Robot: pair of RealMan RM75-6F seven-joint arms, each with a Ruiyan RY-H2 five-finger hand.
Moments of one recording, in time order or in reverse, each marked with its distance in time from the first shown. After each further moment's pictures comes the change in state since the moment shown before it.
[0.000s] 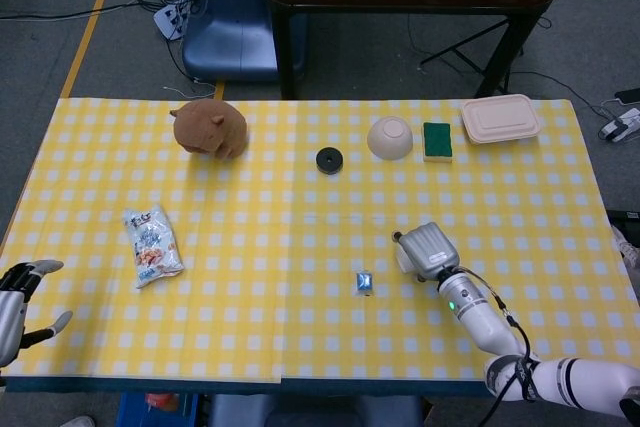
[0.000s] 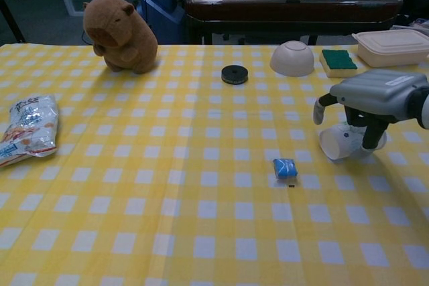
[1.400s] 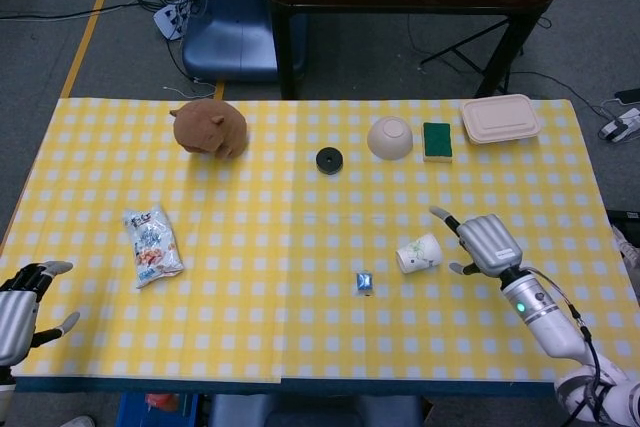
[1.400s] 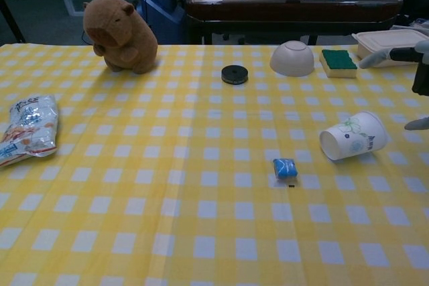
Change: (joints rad) left arm -0.011 -0.025 0.004 0.009 -0.001 -0.018 0.046; right arm -0.196 0.179 -0.016 0.101 -0.454 0.121 0.562
